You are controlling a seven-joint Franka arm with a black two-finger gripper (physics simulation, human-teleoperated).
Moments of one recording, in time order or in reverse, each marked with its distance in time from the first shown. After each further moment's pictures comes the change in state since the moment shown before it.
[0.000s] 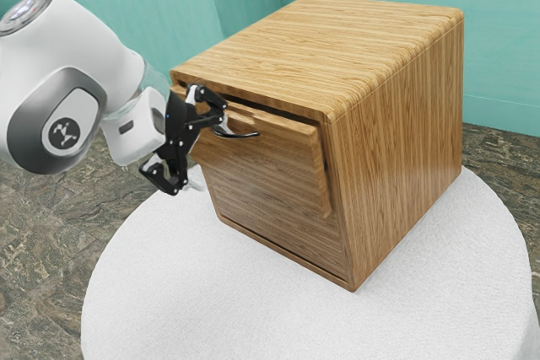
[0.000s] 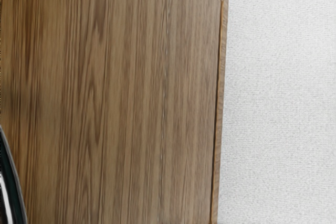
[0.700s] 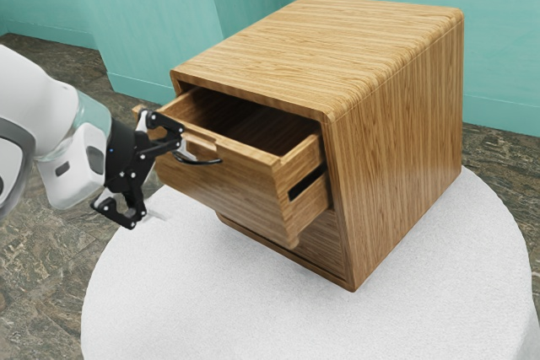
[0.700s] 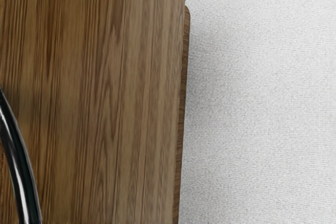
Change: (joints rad) arm -0.006 -0.254 0.014 -0.226 -0.001 0.045 0.000
